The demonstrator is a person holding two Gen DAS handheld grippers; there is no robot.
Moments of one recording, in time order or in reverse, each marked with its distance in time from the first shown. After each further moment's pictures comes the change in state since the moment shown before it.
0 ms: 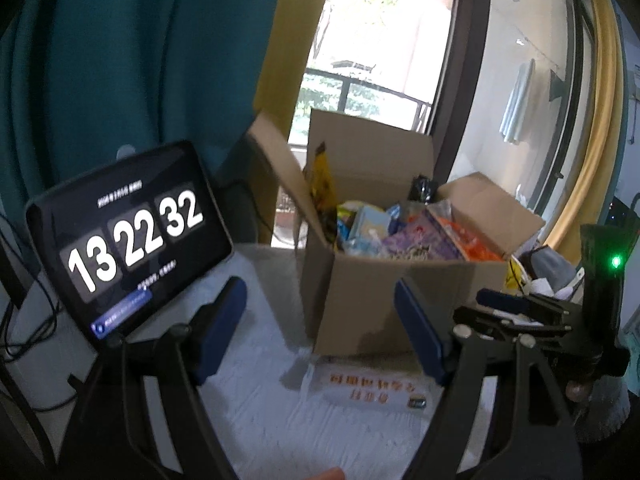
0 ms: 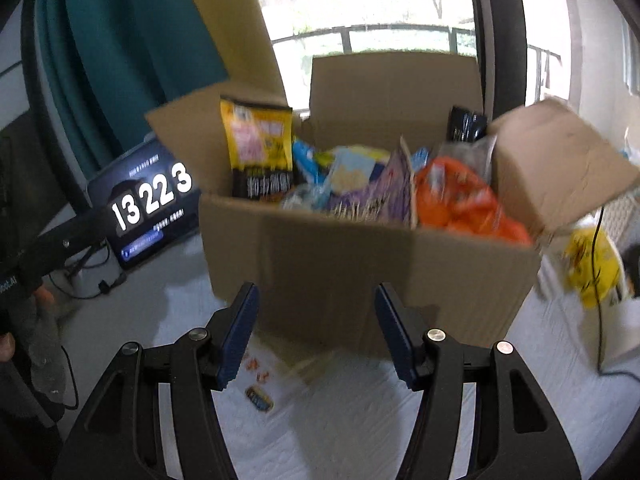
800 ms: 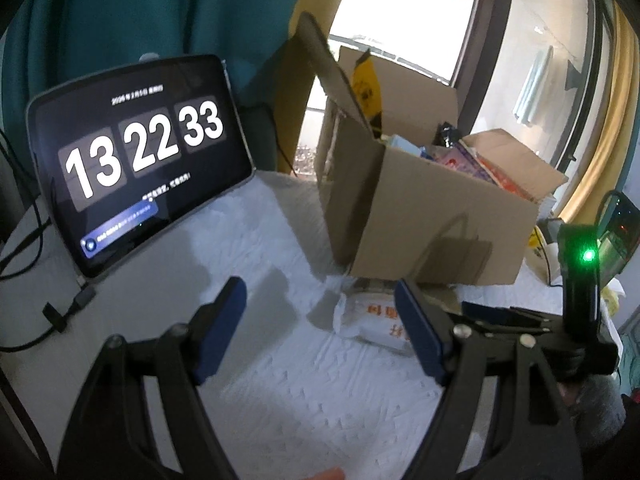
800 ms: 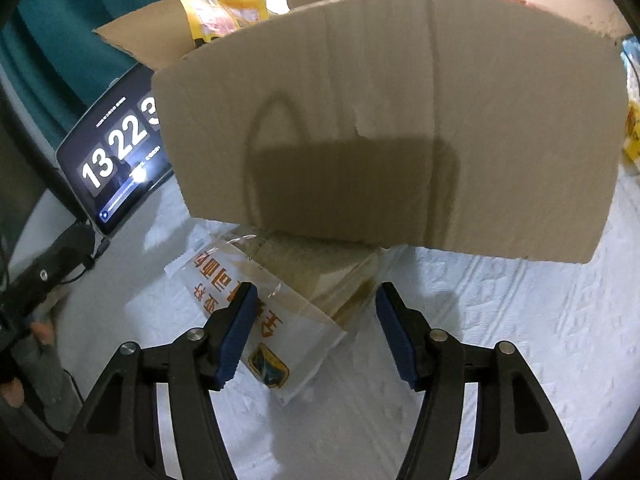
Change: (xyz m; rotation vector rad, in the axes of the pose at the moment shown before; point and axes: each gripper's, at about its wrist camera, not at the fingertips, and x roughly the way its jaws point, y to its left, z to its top) left arm 0.023 0.031 -0.063 -0.053 0.114 0.014; right arm 0.071 0.006 -0.061 0.174 0.189 0.034
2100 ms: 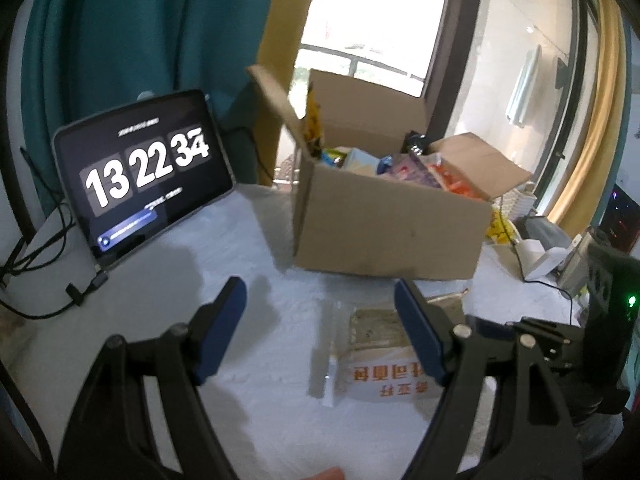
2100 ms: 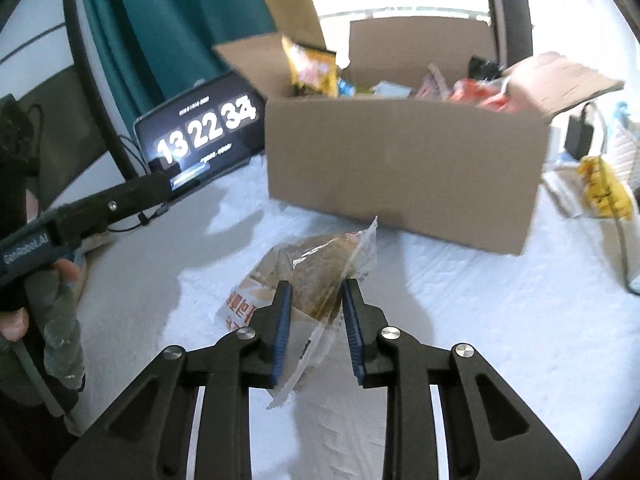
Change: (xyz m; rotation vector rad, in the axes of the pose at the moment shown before) left arm -0.060 -0.059 -0.009 0.035 -0.050 0.017; right arm -0.105 0.016 -0.051 -0.202 -0.146 0.044
